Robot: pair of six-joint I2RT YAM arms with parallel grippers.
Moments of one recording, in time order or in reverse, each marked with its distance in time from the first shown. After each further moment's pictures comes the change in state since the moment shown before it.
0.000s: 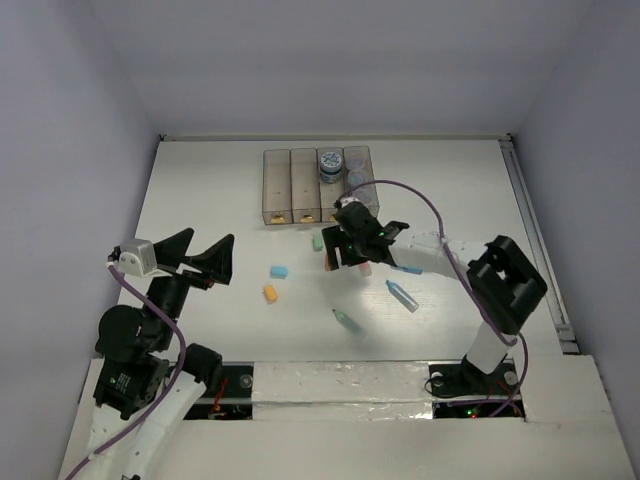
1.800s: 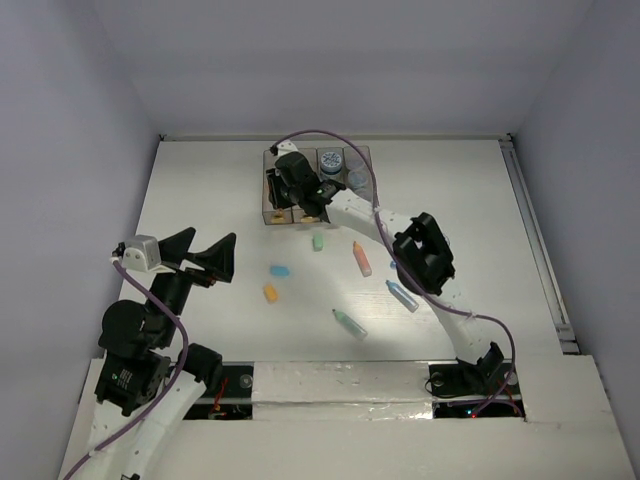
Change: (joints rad) left arm 0.000 0.021 0.000 -0.006 -0.004 0.006; right arm 0.030 0.660 0.962 0.073 0.013 -0.121
